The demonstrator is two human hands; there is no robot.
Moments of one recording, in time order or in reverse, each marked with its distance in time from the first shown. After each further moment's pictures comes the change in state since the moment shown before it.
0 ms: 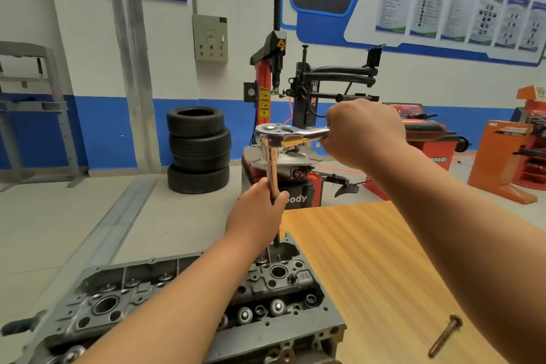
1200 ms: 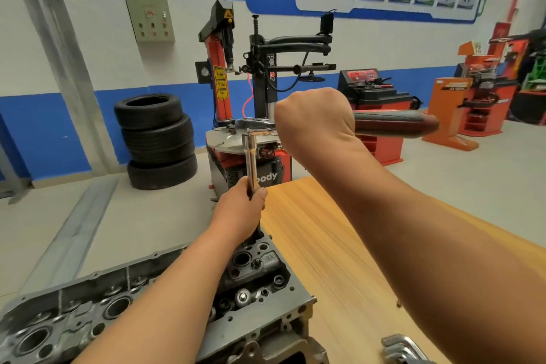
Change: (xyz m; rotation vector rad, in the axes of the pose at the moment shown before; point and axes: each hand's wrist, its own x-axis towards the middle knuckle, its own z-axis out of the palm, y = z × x) left_hand 0.013 -0.003 0.055 -0.152 -0.252 -0.137; right_hand -0.027 -0.013 0.011 -0.295 -0.076 -0.050
